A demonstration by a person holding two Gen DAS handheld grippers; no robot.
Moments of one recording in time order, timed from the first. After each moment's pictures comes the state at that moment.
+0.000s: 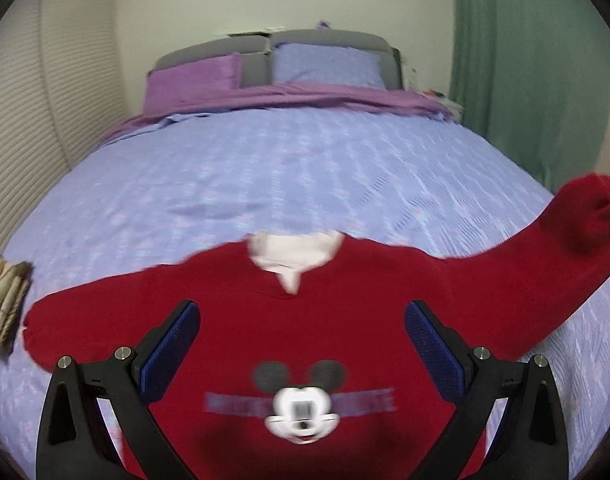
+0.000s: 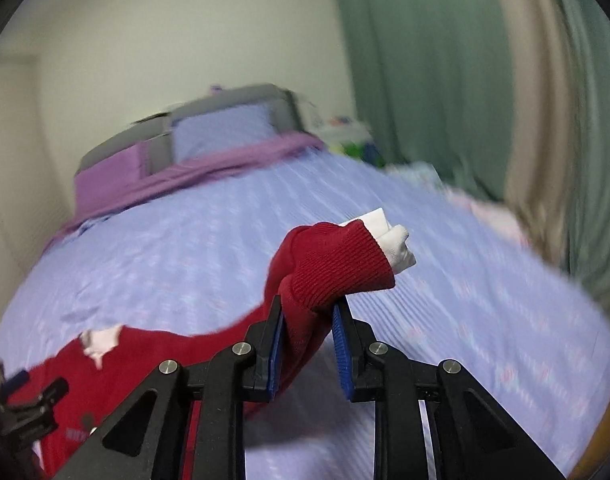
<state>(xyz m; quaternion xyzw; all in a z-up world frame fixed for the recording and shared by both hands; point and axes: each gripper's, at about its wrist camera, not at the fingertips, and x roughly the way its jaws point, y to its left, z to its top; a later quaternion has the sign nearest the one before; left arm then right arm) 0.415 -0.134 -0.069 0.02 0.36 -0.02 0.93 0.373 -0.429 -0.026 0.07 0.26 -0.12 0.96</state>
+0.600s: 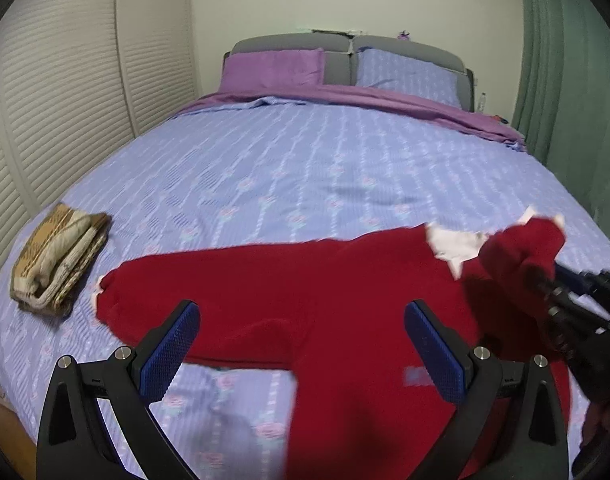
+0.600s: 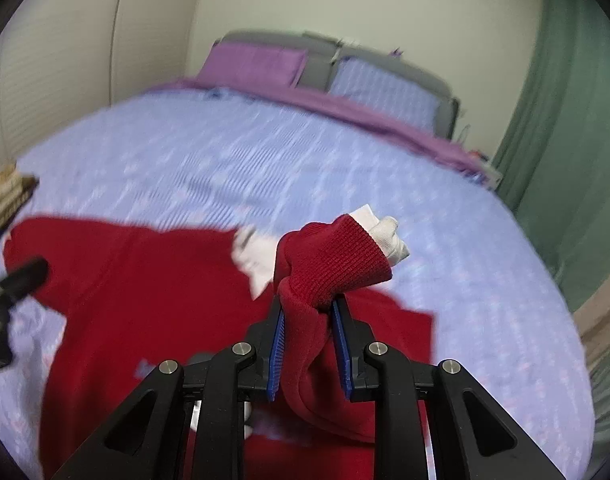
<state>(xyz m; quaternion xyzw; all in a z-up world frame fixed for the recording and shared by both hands) 0.384 0.037 -0.086 -0.02 0.36 0.07 0.93 0.431 -0.158 -0.101 -0.13 0.37 0.05 0.92</state>
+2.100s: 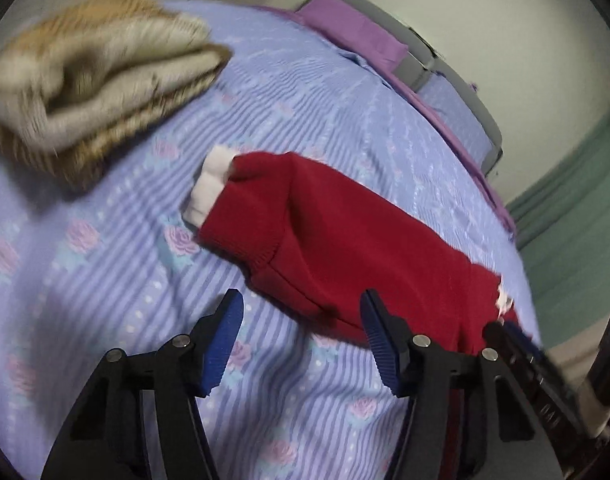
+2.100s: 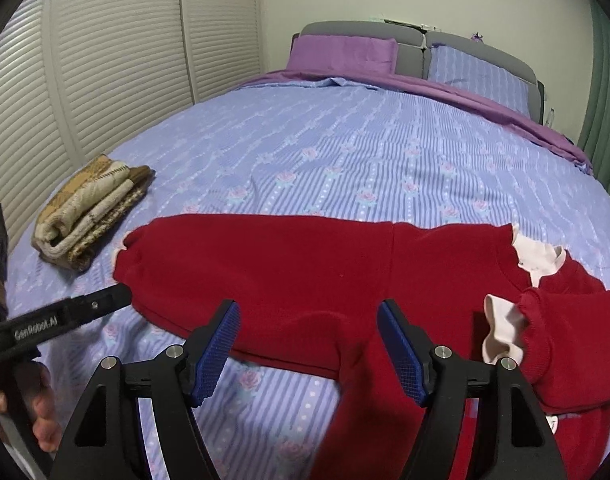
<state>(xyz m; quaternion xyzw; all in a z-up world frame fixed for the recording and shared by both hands) 0.371 0.297 -0.199 -0.33 0.39 0.02 0.86 0.411 0.050 -0.138 -0.06 0.38 0.17 0.91</state>
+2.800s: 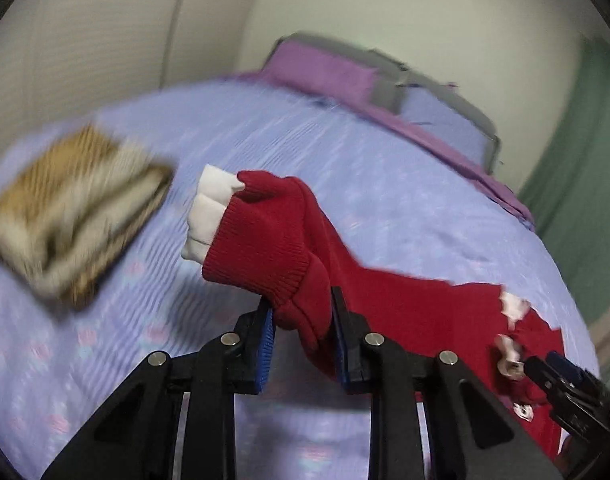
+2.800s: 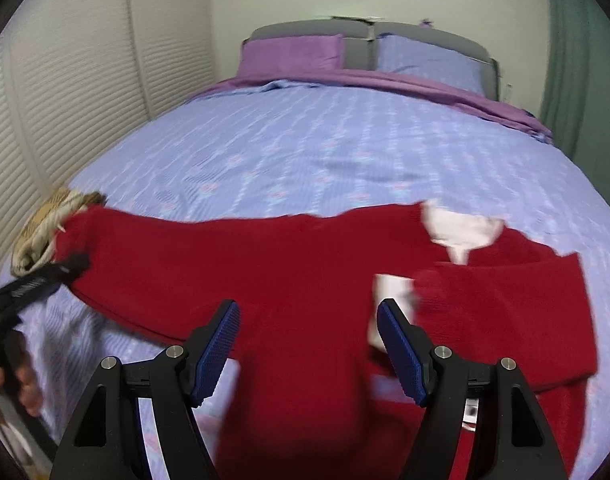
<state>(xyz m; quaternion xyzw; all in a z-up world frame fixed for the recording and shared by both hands) 0.385 0.223 -0.113 -0.16 0.32 0.05 0.93 0.405 -0.047 -0.112 -0.01 0.38 0.10 0.92</state>
